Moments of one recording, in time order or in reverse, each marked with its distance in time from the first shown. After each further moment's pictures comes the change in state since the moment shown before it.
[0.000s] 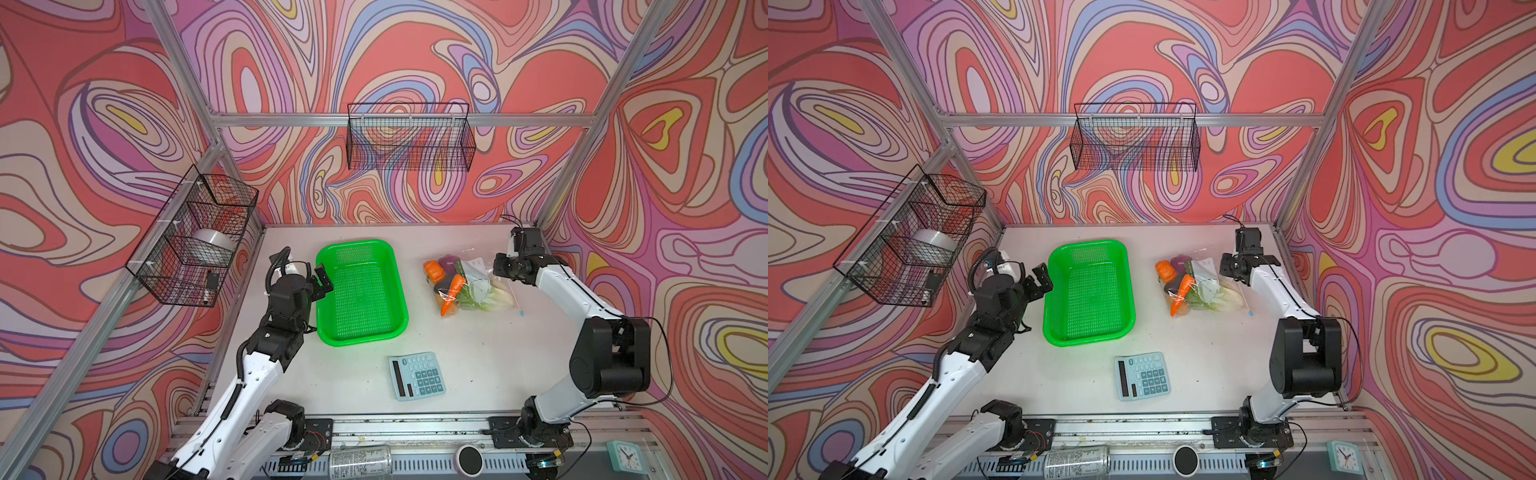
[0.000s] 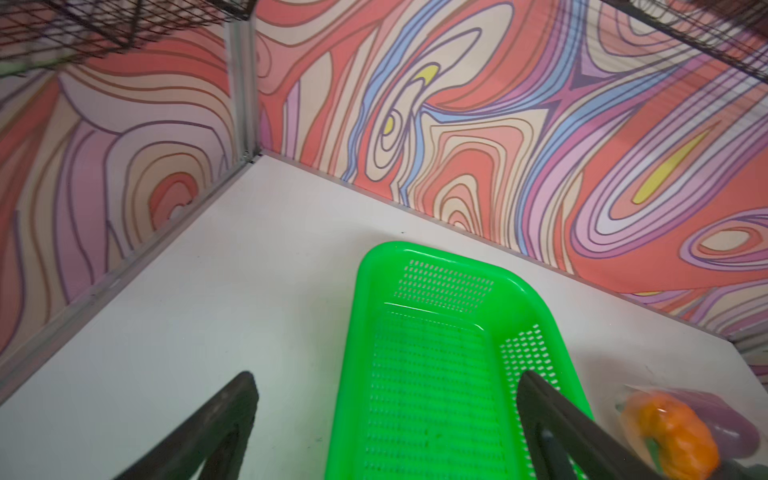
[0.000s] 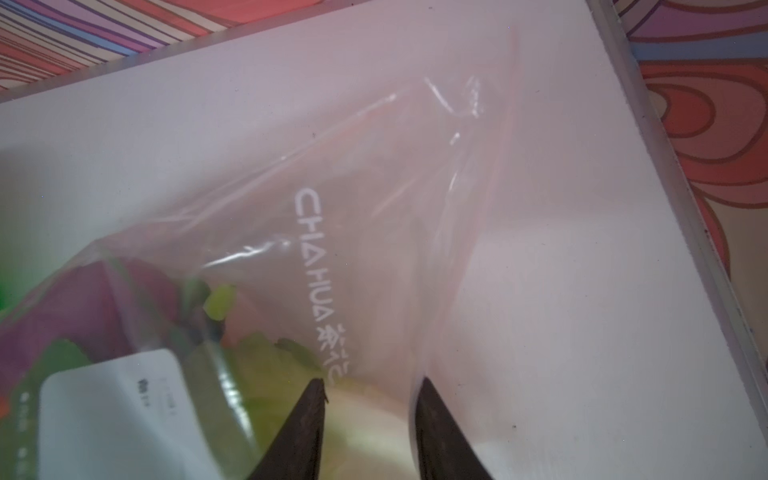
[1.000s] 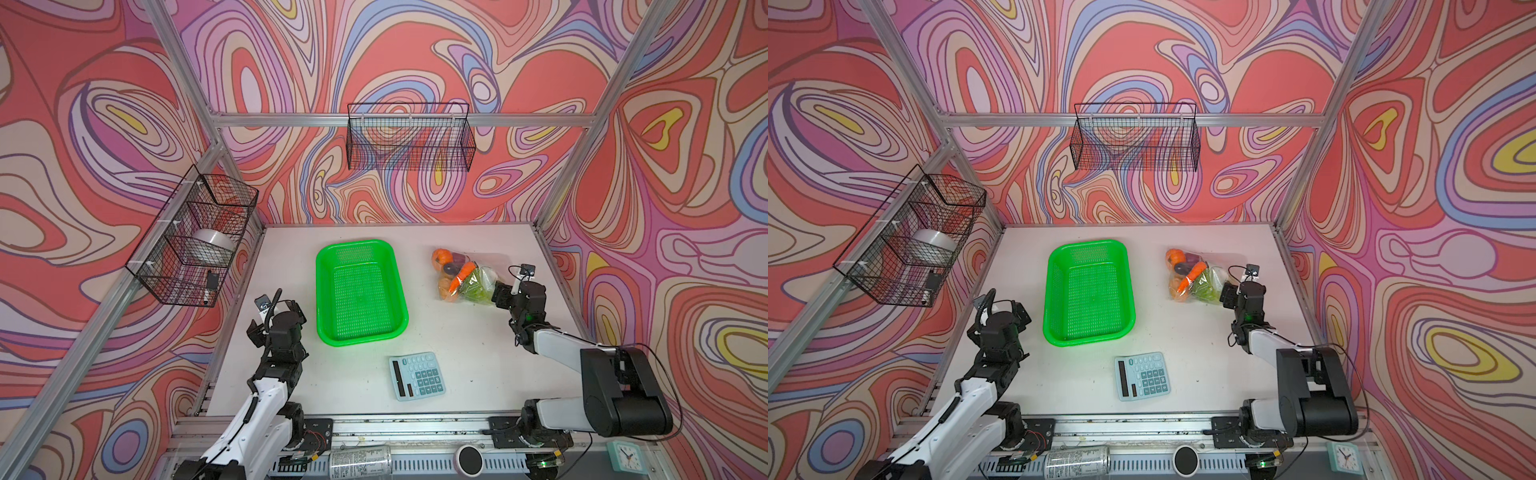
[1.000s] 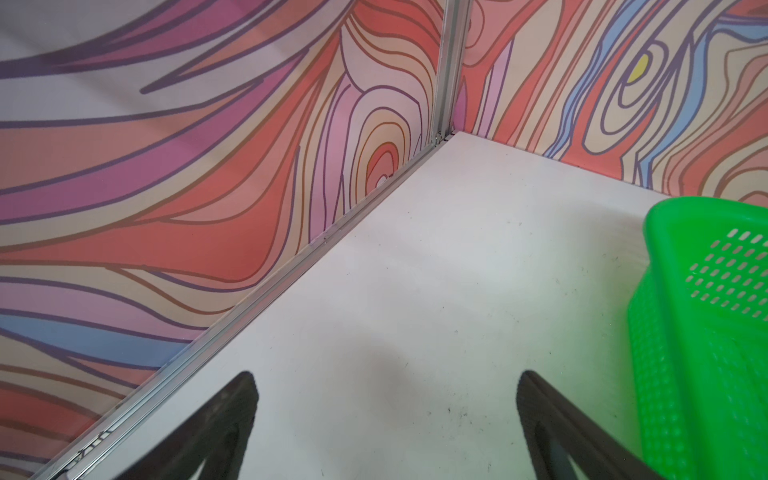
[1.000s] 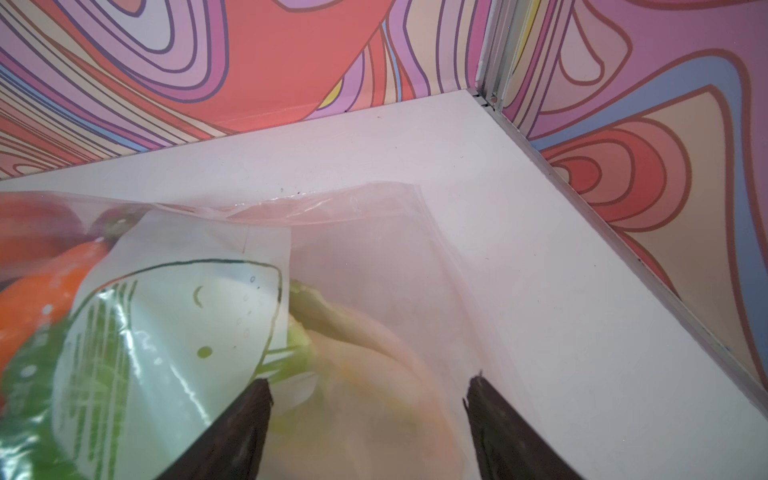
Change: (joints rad) left arm 0.173 0.009 -0.465 0.408 -0.263 0.177; right arm -0.002 -0.182 -0.791 1.070 0.127 -0.050
